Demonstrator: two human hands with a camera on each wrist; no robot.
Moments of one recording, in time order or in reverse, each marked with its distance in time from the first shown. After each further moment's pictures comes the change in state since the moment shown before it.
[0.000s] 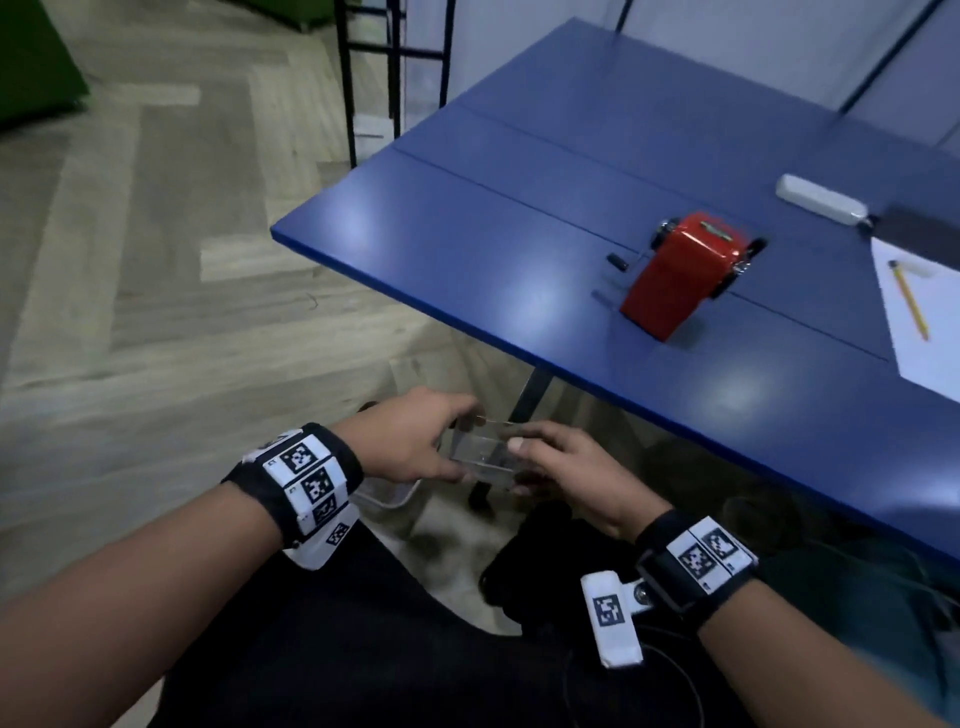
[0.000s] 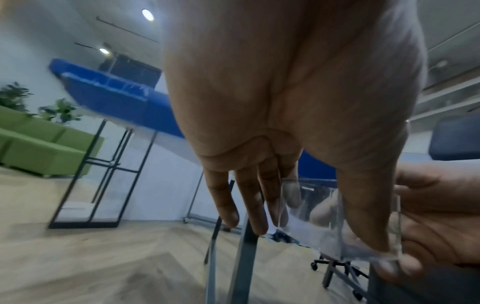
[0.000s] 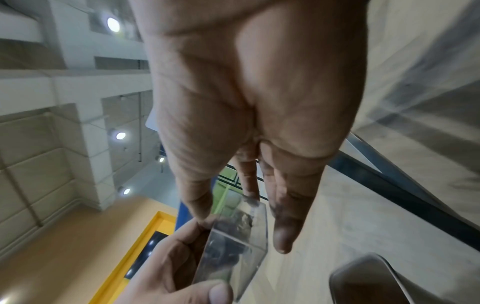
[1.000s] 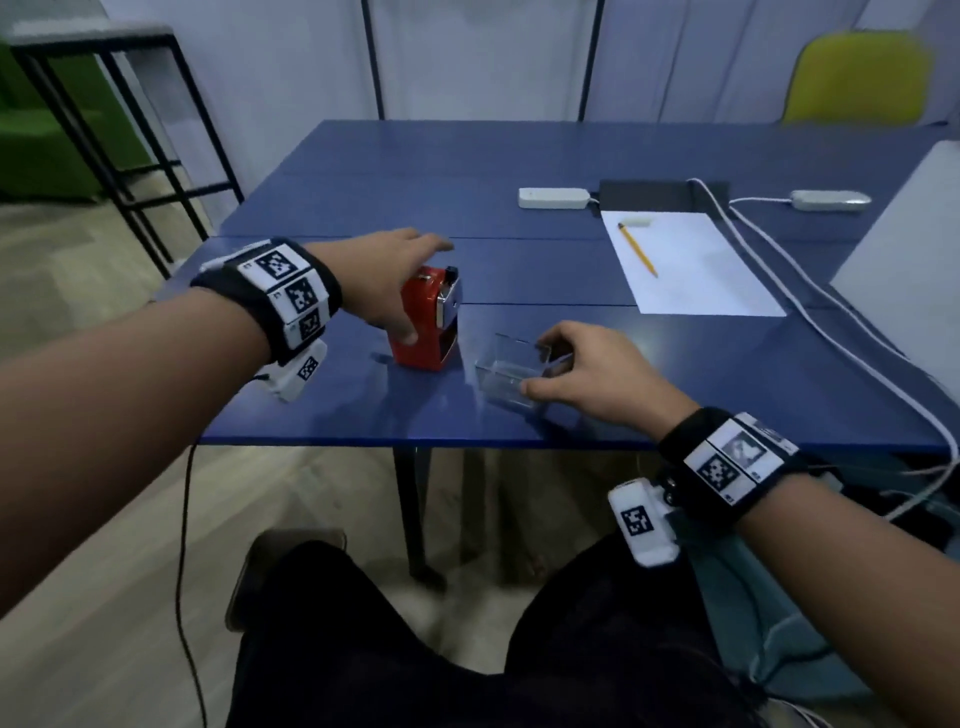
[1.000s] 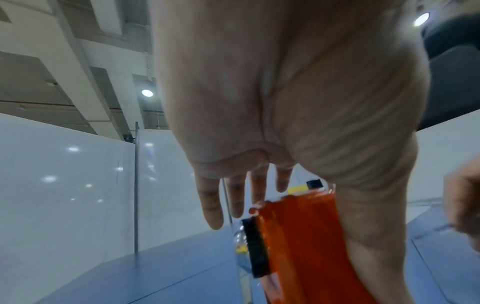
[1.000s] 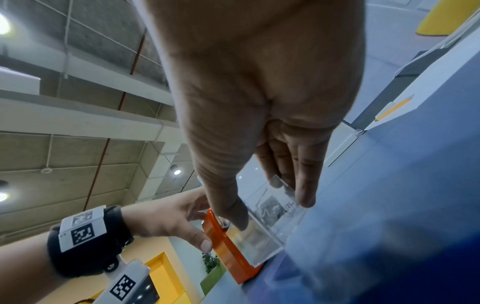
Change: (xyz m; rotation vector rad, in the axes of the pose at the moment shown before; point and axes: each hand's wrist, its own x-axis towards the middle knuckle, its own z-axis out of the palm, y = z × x) left_hand 0.175 0.225 -0.169 0.579 0.004 0.223; right_hand -0.128 -0.066 -0.198 -0.734 0.713 -0.258
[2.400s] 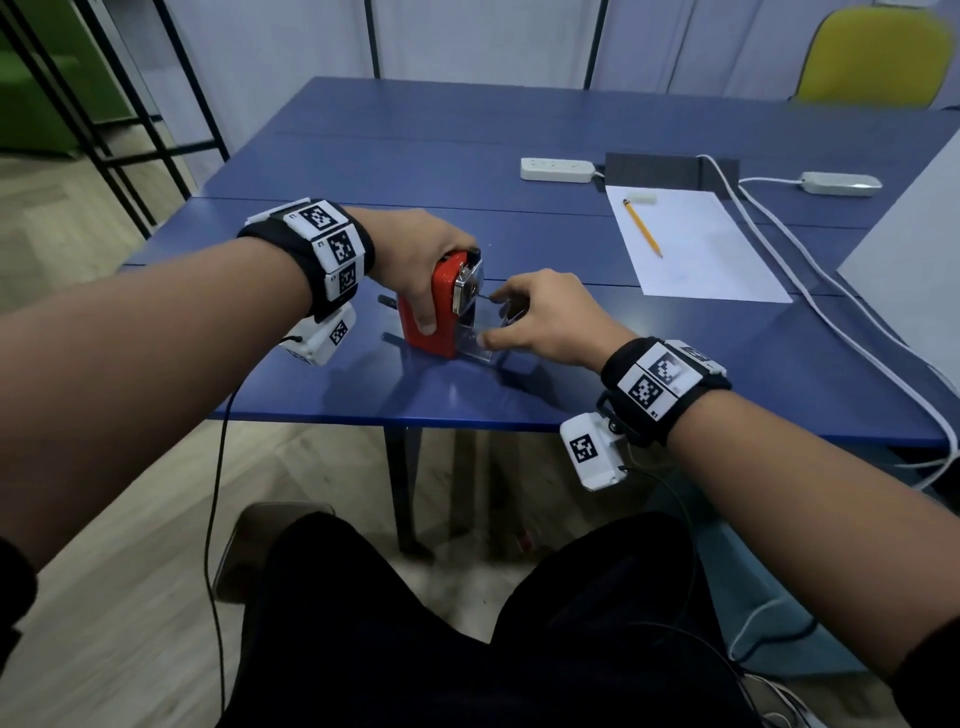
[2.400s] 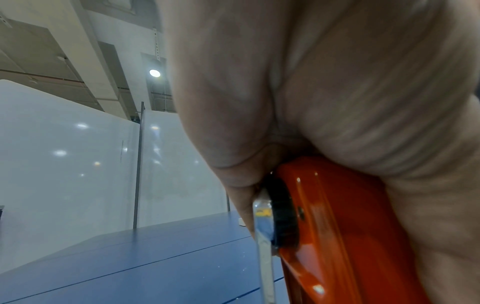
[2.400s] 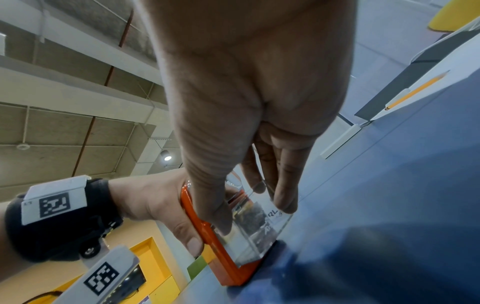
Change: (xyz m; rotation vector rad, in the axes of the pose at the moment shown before) left_hand 0.038 0.018 0.010 -0.081 -0.075 0.131; right_hand 0.061 -0.018 0.017 -0.028 -0.046 -0.072
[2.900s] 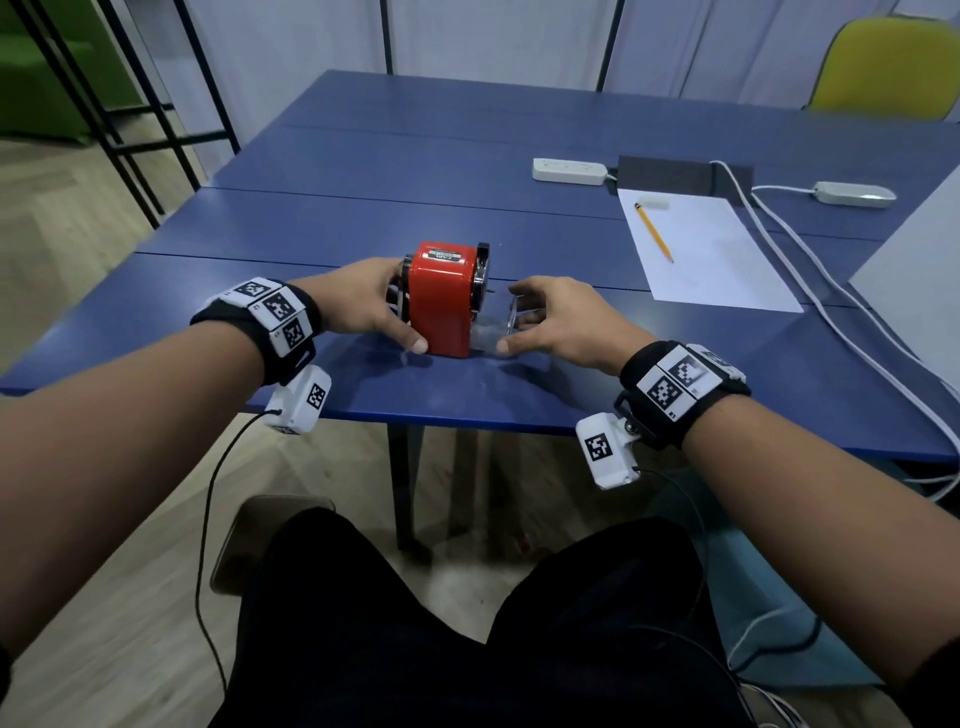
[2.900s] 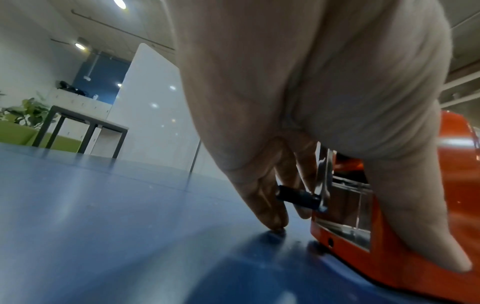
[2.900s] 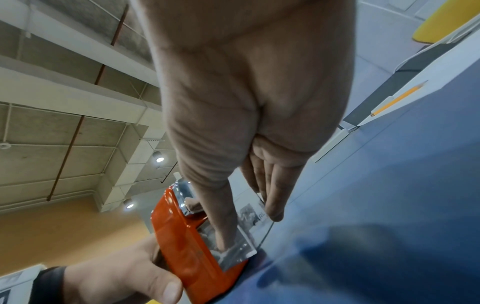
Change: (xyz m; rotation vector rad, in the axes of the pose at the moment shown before) left_hand -0.030 -0.057 0.077 -0.658 0.145 -0.052; right_hand 0.005 0.015 0.000 0.179 -0.117 0.009
